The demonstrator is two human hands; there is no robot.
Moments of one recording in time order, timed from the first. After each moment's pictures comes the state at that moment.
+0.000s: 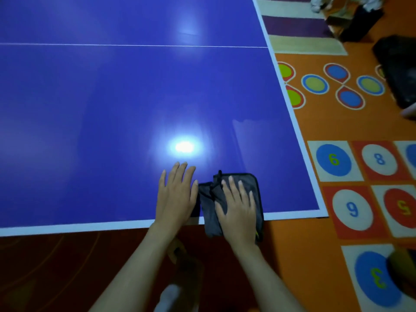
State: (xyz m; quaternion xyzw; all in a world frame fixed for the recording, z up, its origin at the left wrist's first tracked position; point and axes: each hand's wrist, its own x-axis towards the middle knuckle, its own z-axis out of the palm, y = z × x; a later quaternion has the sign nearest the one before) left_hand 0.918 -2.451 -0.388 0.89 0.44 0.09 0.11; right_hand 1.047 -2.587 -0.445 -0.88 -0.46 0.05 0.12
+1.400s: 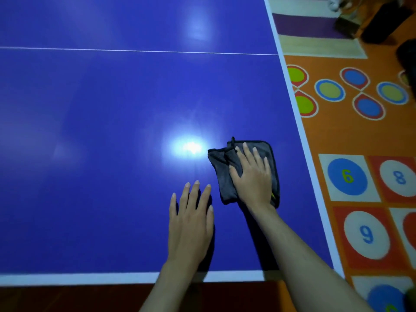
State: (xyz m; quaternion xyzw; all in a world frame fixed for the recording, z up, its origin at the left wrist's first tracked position) left_hand 1.010 -2.445 -0.405 0.88 0.47 0.04 0.08; right_hand 1.220 -2.436 -0.442 -0.86 -0.48 0.04 0.15
